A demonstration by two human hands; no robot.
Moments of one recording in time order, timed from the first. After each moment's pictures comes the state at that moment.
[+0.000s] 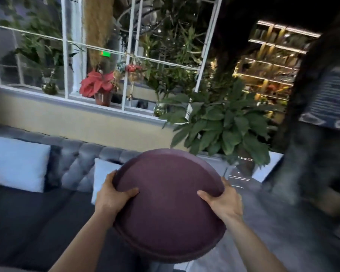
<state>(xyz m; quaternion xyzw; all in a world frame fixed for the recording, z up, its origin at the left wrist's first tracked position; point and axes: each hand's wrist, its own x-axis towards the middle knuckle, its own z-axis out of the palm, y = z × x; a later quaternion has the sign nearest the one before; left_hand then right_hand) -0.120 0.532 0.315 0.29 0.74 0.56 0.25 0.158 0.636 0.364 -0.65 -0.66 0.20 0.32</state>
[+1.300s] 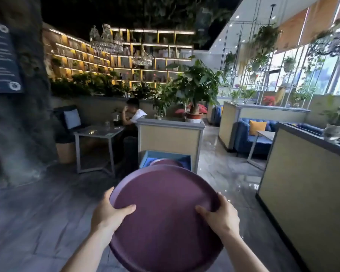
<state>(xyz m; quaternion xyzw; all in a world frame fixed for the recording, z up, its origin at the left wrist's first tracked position) 0.729 0.536 0.294 0.72 0.34 0.26 0.54 0.853 0.253 0.312 -0.90 -0.03 -0.04 0.43</state>
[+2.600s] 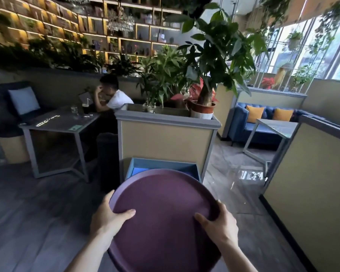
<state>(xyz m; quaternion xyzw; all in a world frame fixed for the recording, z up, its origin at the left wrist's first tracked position) 1.197 0.809 0.223 0.74 0.34 0.17 0.56 1.286 0.525 0.236 -0.91 0.07 -0.01 0.40</state>
